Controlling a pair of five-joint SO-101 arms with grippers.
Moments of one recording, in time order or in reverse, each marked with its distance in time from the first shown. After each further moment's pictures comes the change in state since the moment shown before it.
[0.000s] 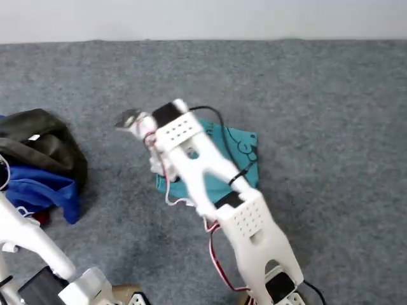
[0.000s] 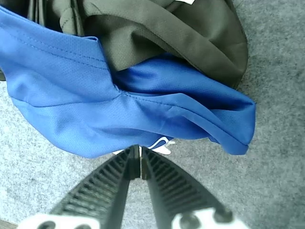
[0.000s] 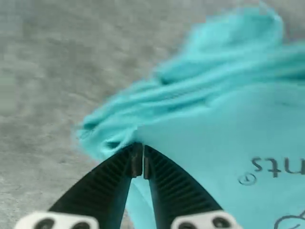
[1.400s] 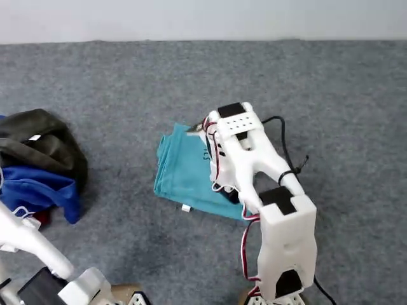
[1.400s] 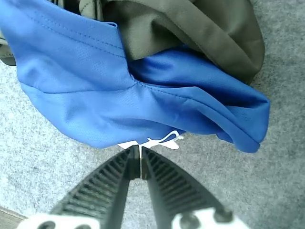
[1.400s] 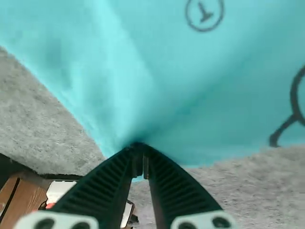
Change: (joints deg) left arm -3.3 0.0 0.0 0.0 0.0; right arm 20.1 -20.7 38.4 0.2 0.0
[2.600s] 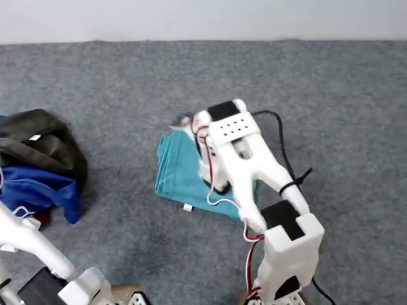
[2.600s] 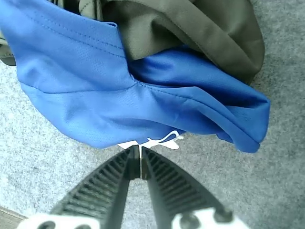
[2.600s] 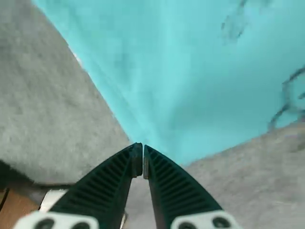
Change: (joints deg) left arm 0.0 0.0 0.0 0.0 0.0; right arm -5.9 -9.4 -0.7 -0.9 0.0
